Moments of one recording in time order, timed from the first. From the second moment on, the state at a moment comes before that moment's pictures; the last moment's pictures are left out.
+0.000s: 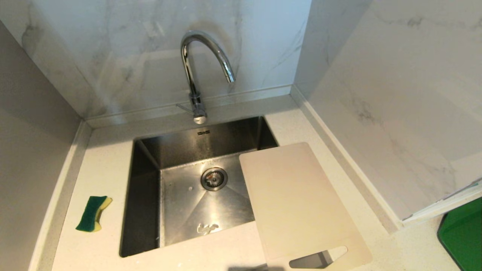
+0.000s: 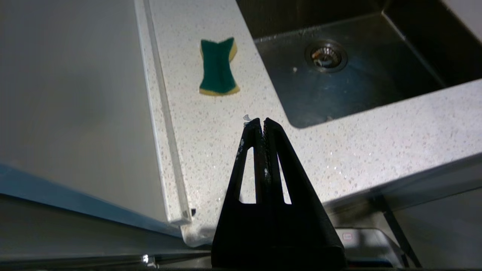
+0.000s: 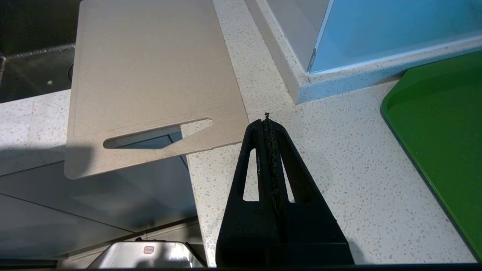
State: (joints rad) left arm 0.00 0.01 -0.01 0.05 0.00 -0.01; right arm 0.00 0.00 0.00 0.00 0.00 0.01
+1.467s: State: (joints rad) left arm -0.03 0.99 -1.06 0.00 0.08 0.24; right arm 0.00 0.00 0.00 0.00 0.01 -0.02
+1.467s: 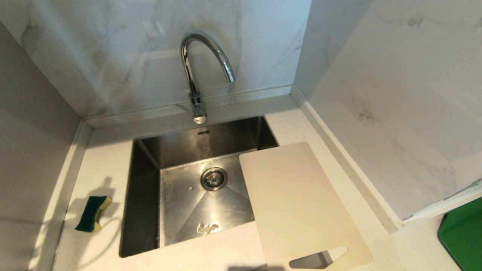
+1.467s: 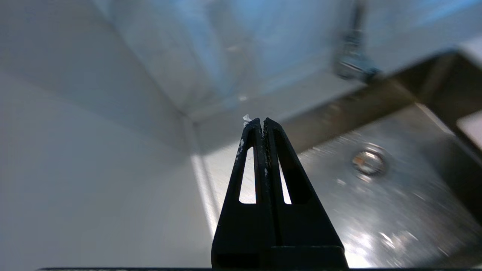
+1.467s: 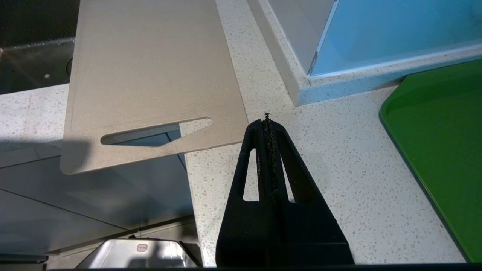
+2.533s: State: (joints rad) left arm -0.44 1.82 -1.66 -0.24 0.79 0.13; right arm 0.00 0.00 0.00 0.00 0.00 0.00
